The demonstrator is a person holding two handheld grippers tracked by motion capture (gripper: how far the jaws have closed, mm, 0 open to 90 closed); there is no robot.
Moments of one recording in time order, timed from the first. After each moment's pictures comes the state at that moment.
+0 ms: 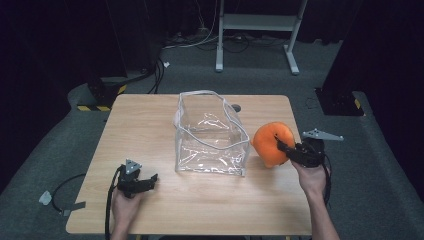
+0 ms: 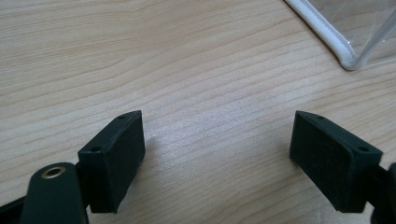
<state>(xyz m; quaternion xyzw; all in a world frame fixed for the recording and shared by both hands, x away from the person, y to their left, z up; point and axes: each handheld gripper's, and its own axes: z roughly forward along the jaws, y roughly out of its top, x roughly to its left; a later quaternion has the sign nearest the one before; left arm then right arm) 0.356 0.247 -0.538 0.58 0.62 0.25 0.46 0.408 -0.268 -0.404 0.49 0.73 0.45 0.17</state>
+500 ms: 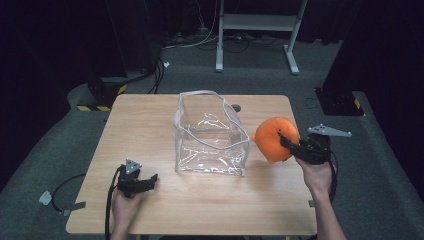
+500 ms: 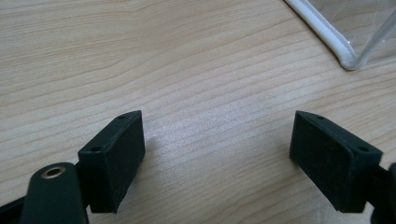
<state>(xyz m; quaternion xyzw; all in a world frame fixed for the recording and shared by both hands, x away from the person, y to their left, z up) 0.356 0.247 -0.538 0.58 0.62 0.25 0.46 0.403 -0.272 -0.379 0.48 0.73 0.46 0.17</state>
